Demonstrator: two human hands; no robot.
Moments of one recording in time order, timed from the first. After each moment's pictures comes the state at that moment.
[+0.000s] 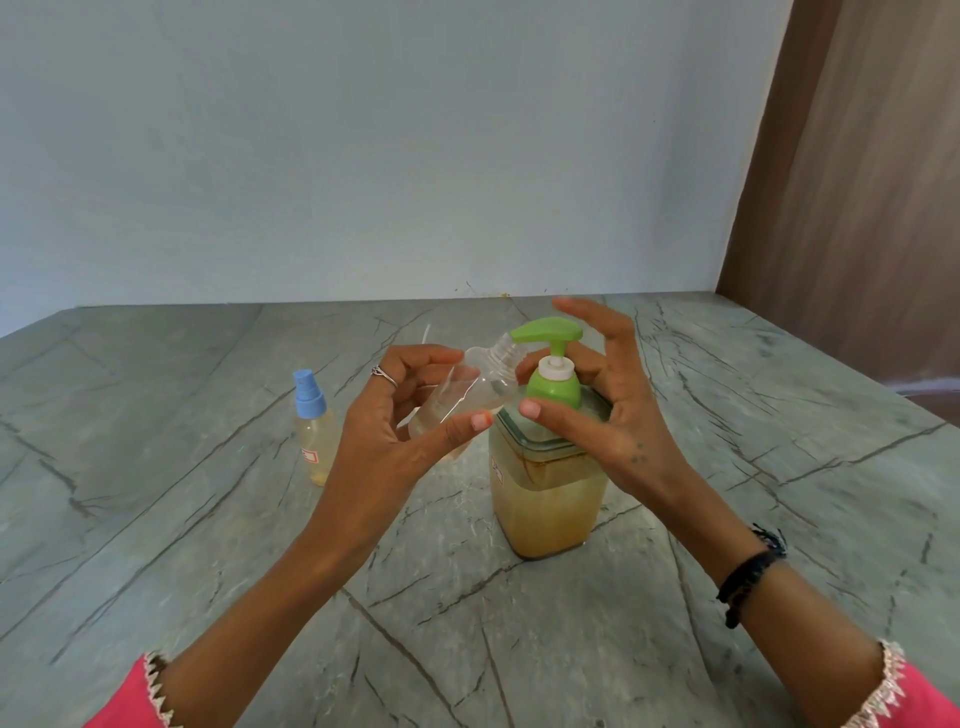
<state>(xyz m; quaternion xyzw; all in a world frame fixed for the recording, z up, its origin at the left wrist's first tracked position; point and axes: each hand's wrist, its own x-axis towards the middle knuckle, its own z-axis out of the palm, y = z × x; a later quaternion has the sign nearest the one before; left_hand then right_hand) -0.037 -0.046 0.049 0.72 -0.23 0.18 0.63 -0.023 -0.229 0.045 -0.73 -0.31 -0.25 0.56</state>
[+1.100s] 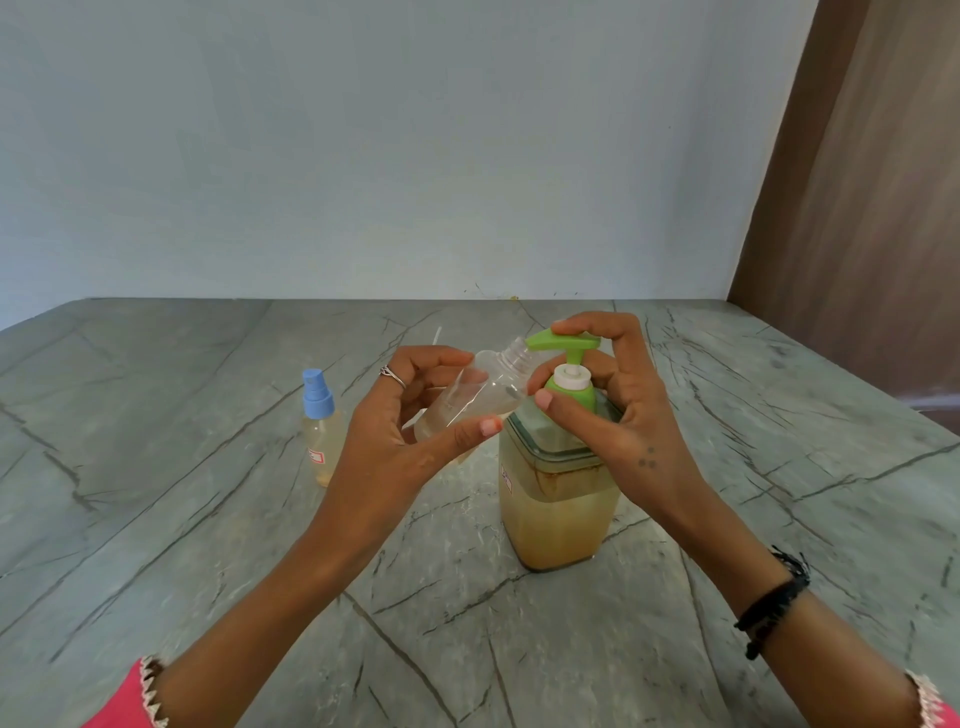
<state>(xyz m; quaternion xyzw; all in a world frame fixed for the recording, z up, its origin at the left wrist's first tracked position) -0.038 -0.045 0.052 0.71 -0.23 0.17 0.64 -0.024 -0.221 0.050 -0.72 -0.30 -0.24 0.57</state>
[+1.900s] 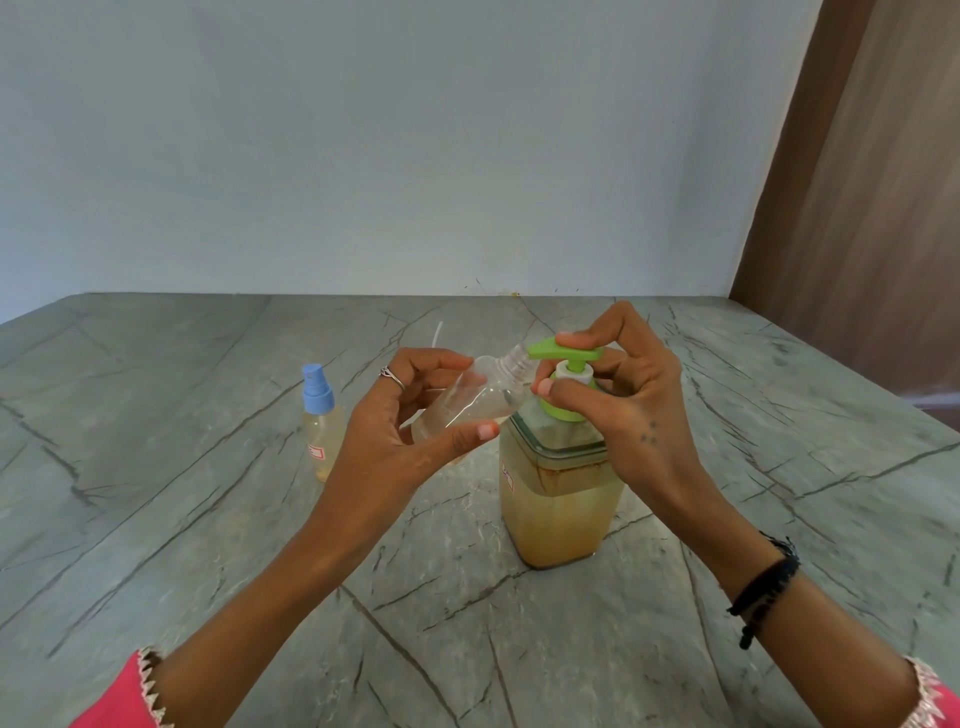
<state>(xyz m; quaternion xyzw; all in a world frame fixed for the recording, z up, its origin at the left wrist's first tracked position) -0.032 -0.039 0.046 0.72 -0.24 0.17 0.63 -0.022 -0.218 0.055 -0.67 -0.25 -0.24 0.65</state>
